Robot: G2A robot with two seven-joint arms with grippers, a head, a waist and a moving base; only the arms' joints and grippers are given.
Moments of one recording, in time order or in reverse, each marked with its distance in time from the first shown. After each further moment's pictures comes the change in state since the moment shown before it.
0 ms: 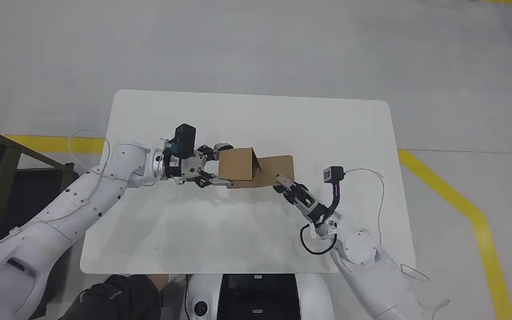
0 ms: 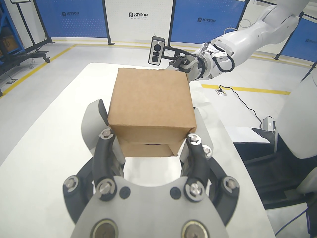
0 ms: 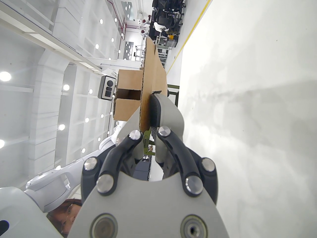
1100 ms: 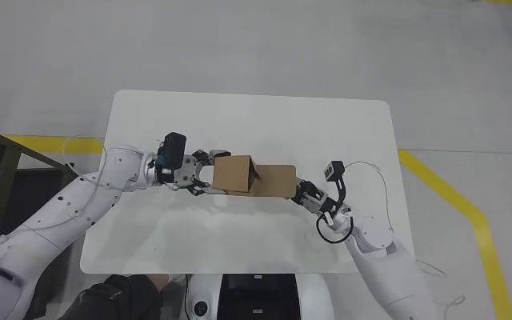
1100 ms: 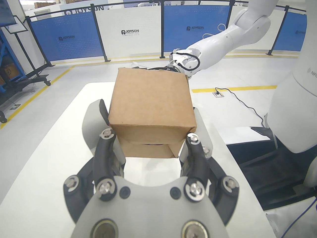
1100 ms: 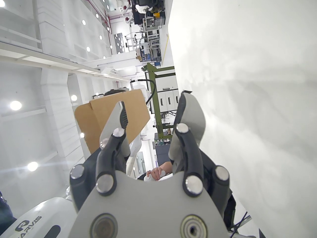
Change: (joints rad) left arm 0.052 0.056 -0.048 -0.093 0.181 0.026 0.193; right arm 0.036 0.026 0.080 0.013 0.228 0.274 0.281
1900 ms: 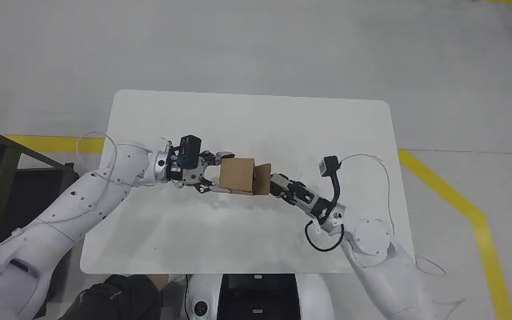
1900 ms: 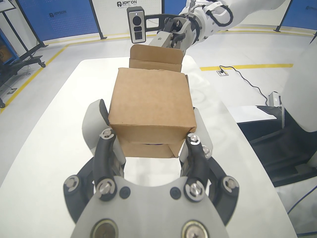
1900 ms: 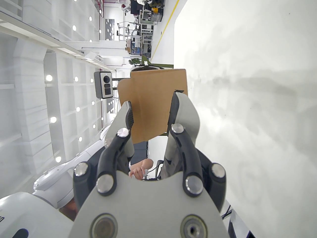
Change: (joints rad) left arm -0.031 -0.075 0.006 0.095 0.073 -0.017 -0.098; right arm -0.043 0.011 -0.014 -0.198 -0.229 0.033 -0.080
